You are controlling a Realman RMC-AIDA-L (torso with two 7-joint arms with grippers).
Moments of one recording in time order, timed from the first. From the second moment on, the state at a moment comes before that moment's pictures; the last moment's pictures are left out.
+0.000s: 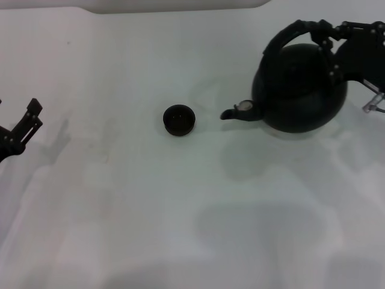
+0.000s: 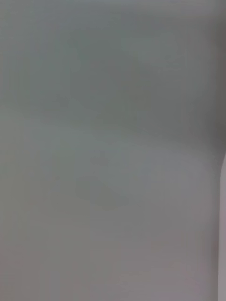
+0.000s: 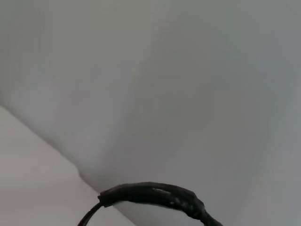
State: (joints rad) left arm -0.10 -2.09 1.44 0.24 -2.74 -1.30 2.62; right arm 0.03 2.01 1.50 1.05 -0.85 0.74 -2.54
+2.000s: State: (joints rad) left arm -0.11 -2.09 1.44 0.24 -2.75 -1.31 2.62; right arm 0.13 2.02 1.29 1.17 -0.83 0.42 -2.60
